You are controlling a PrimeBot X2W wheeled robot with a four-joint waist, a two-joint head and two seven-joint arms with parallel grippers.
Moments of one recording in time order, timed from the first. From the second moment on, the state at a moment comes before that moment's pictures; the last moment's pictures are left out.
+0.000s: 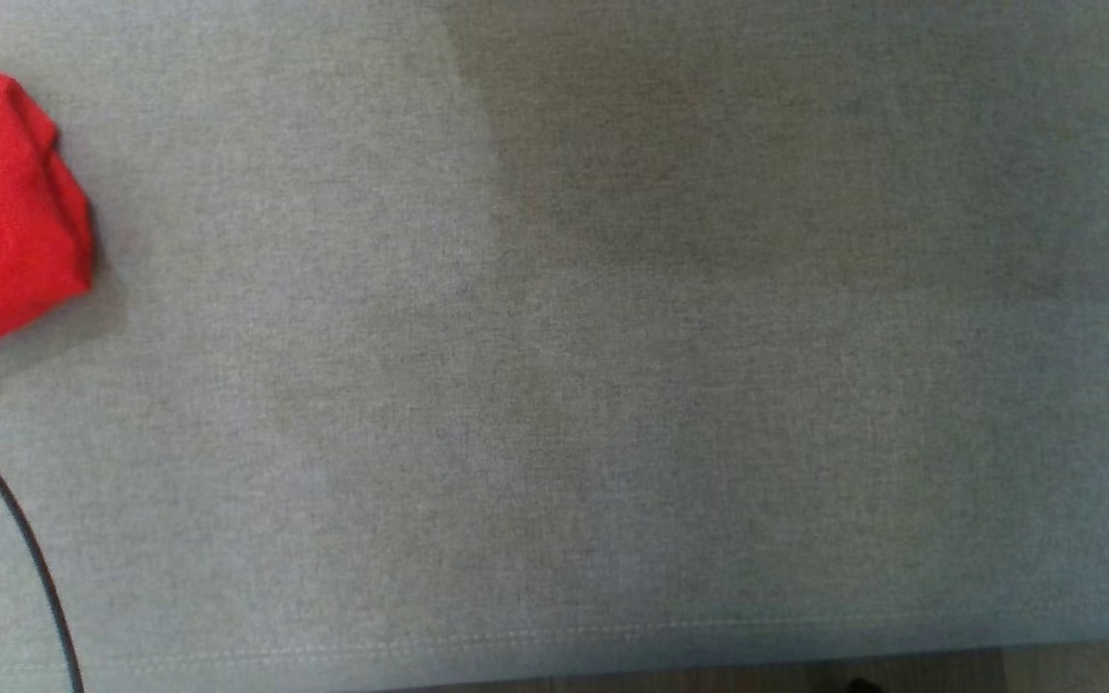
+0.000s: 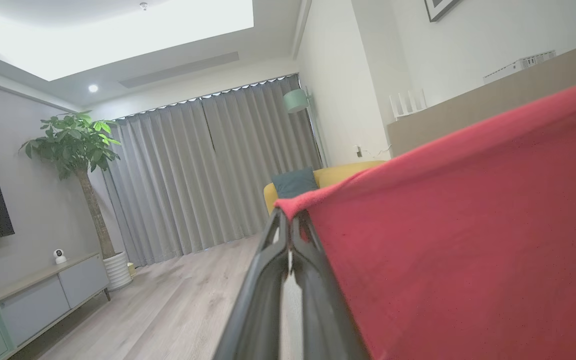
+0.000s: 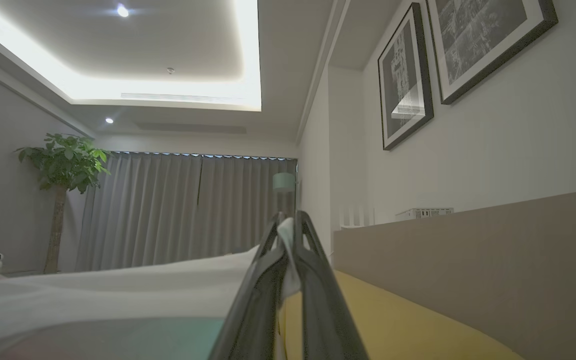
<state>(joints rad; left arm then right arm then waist) -1.44 0.28 -0.23 0.72 -0.08 -0.07 -0.25 -1.52 -0.24 -0.16 0.70 0.02 0.12 -0.26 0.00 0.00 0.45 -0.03</state>
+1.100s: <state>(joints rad) -0.22 0.03 -0.02 0.46 -0.24 -0.05 -0.26 -0.28 -0.23 0.01 0.48 0.47 0.12 -0.19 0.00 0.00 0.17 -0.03</state>
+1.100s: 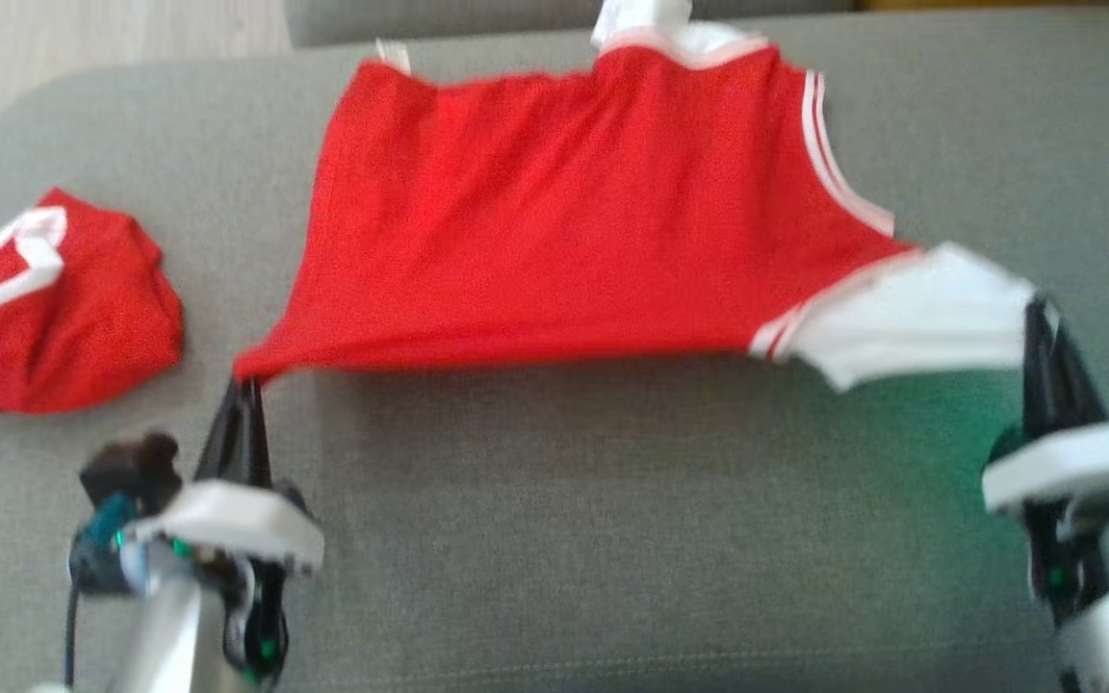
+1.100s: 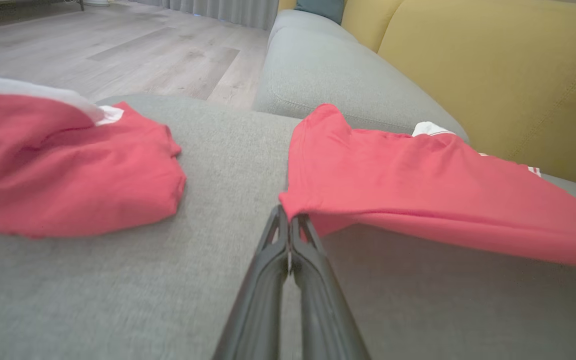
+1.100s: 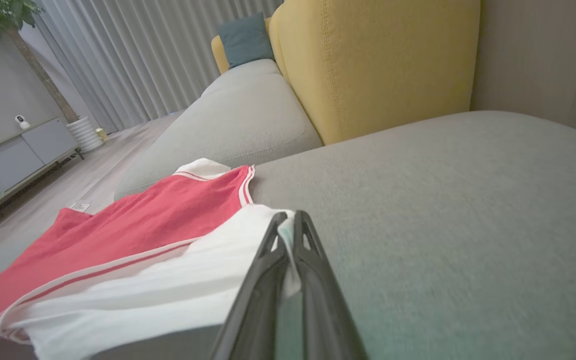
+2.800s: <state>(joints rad) -0.51 0.03 -0.15 0.67 -0.22 -0.04 -0.26 -0.65 -0.17 -0.02 0.74 0.32 0.12 -0.12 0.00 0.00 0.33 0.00</state>
